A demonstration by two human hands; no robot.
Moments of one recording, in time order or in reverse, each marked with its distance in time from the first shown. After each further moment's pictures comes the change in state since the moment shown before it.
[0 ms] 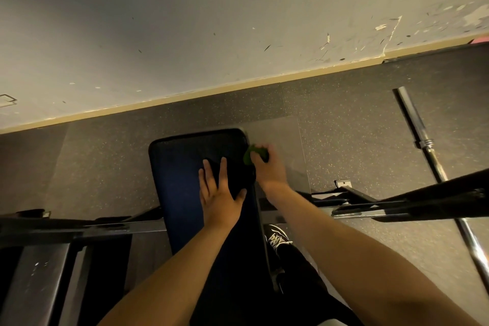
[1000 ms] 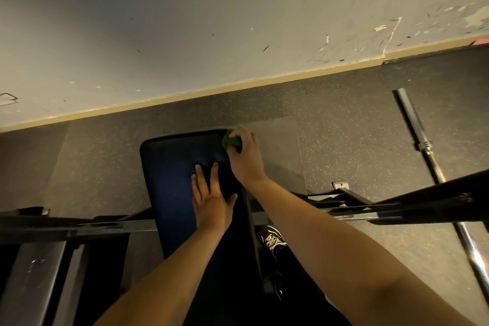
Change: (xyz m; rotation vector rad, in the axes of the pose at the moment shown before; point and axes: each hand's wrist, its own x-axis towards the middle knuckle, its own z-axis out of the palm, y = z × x) left_hand -0.007 0.011 0.009 0.039 -0.007 -0.102; right_hand 0.008 -0.027 0.015 -0.189 -0.066 -0.277
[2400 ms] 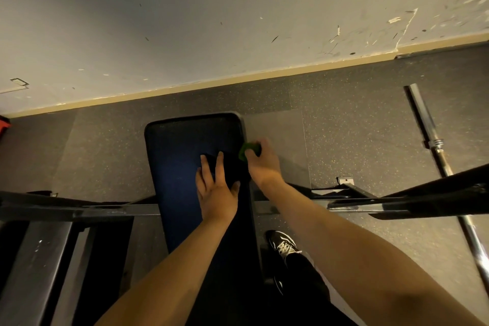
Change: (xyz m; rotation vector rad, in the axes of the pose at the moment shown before) left_hand -0.016 -0.003 0.011 -0.084 0.061 -0.006; right_hand -0.027 0.042 -0.011 0.056 -0.048 0.292
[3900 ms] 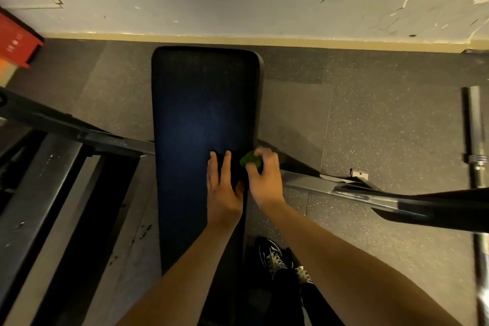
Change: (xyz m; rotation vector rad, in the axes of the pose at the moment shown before) left_hand -0.090 -0.028 0.096 -0.283 0.145 -0.078; right_hand -0.064 0.121 -0.002 -0.044 -0.192 -0.133
